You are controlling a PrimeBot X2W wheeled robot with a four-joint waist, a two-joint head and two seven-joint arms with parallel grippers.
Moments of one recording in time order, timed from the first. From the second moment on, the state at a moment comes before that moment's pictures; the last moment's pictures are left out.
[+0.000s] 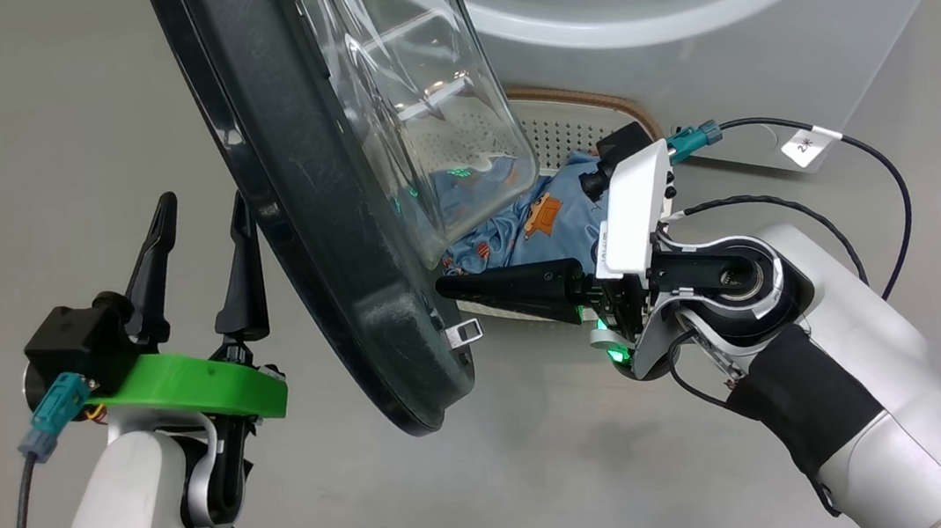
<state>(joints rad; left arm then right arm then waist) -0.35 0.13 -0.26 0.19 -0.49 -0.13 -0.25 -0.64 -0.07 0.62 0.33 1.77 -0.09 0.79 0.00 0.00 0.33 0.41</state>
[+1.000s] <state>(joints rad) -0.22 0.19 -0.20 0.23 -0.48 -0.13 -0.25 -0.56 -0.07 0.59 0.43 1.77 0.01 0.68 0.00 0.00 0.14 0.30</state>
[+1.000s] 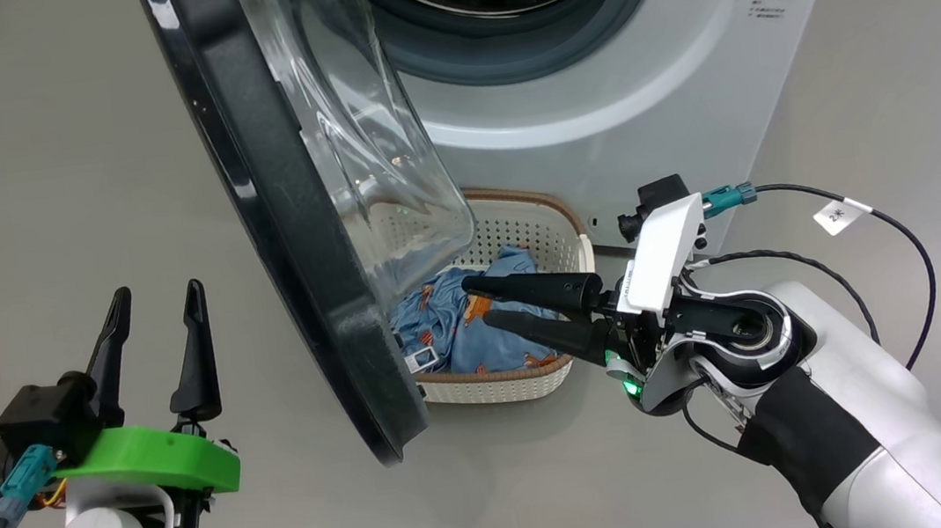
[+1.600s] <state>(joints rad) -0.18 0.20 -0.17 0.21 -0.48 -0.13 -0.25 -0.57 -0.12 0.49 0.45 1.52 0.10 0.31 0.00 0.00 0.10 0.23</state>
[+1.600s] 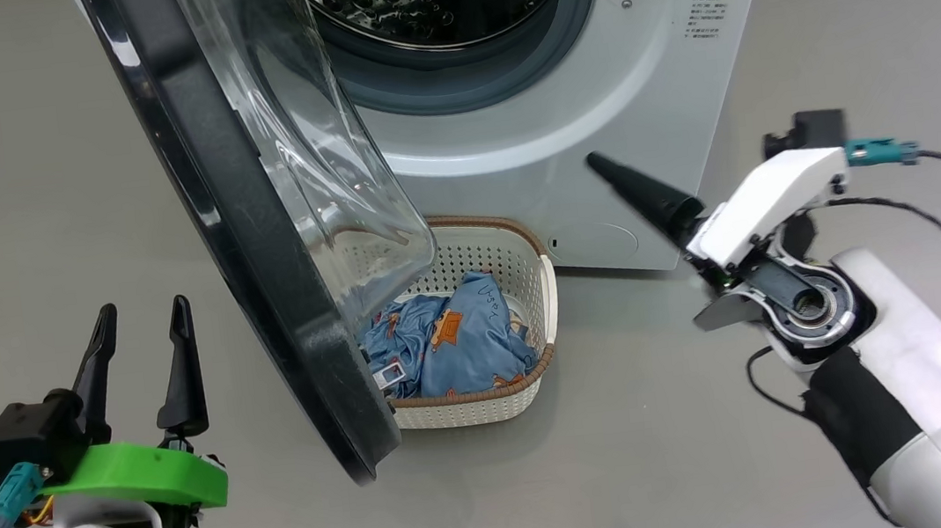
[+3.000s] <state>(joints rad) -0.12 0.20 -0.10 0.19 -0.46 -0.13 -0.25 -0.47 -0.34 0.55 0.51 0.75 0.01 -0.25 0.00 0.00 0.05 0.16</state>
